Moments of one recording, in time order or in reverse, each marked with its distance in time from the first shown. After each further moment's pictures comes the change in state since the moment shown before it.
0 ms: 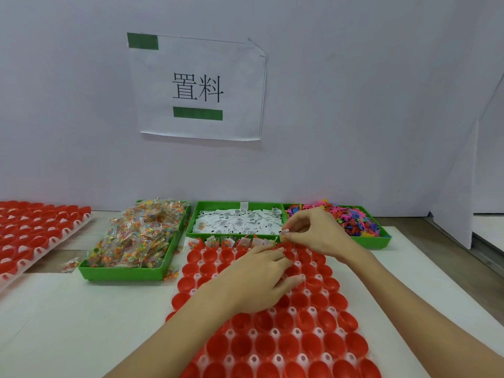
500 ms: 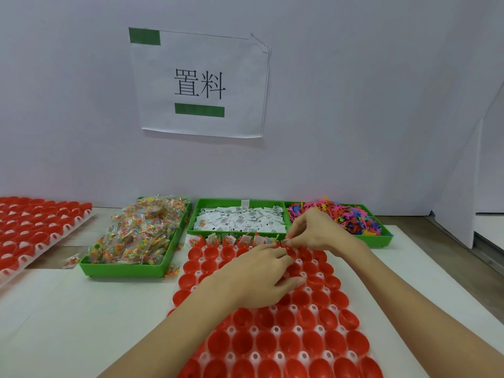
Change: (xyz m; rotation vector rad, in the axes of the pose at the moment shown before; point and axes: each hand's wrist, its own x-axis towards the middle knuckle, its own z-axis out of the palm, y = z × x) left_hand 0.004 -0.002 -0.001 0.022 -0.041 0.016; right_hand 0.011 -0.008 0.001 -0.116 -0.183 0.180
